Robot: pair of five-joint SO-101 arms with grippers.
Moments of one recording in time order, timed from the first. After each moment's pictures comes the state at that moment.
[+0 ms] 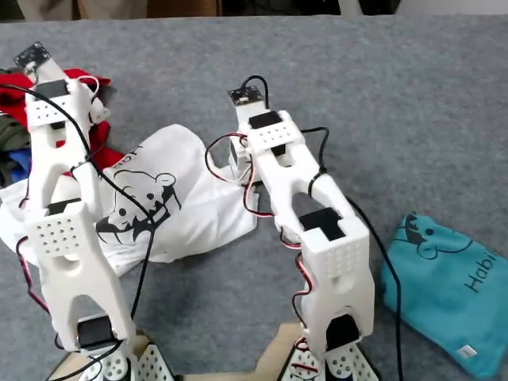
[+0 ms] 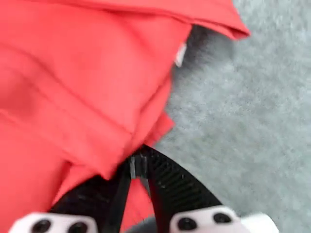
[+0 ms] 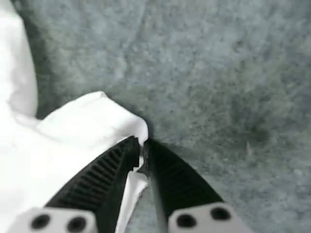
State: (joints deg) left arm -17.0 43.1 -40.7 70.1 17.5; right arm -23.7 32.9 -6.2 68.5 -12.5
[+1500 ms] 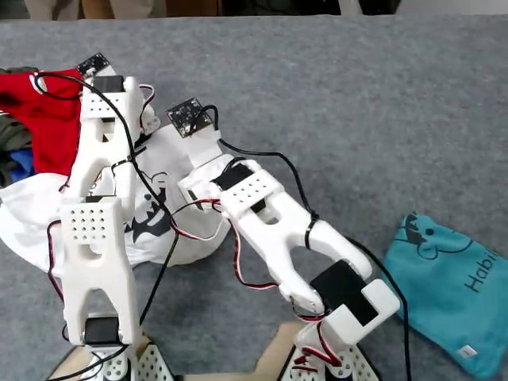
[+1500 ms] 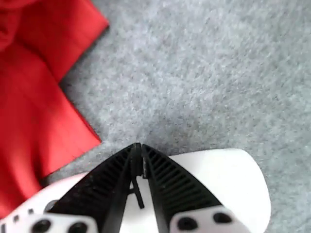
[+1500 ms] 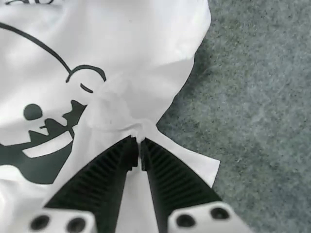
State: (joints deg) left arm -6.5 50.6 -49.4 83.7 25.3; right arm -39.1 5.1 26.9 37.8 -12.5
